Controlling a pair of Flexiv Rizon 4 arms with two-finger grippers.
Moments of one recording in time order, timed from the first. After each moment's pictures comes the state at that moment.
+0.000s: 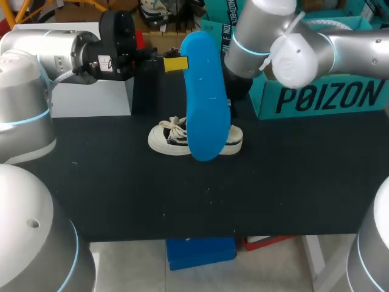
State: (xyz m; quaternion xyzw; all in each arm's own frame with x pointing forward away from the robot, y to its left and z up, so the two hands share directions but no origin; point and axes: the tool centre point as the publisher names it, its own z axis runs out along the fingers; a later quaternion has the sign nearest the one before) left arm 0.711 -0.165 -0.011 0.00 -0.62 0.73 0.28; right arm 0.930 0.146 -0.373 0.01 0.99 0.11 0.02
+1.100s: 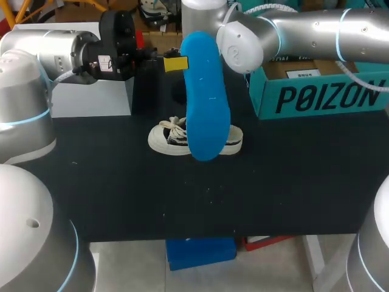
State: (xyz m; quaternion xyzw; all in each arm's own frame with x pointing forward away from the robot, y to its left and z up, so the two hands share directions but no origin) left arm 0.711 -0.165 -0.011 0.00 -0.62 0.73 0.28; right arm 0.930 0.195 -0.410 0.00 1.00 0.01 -0.06
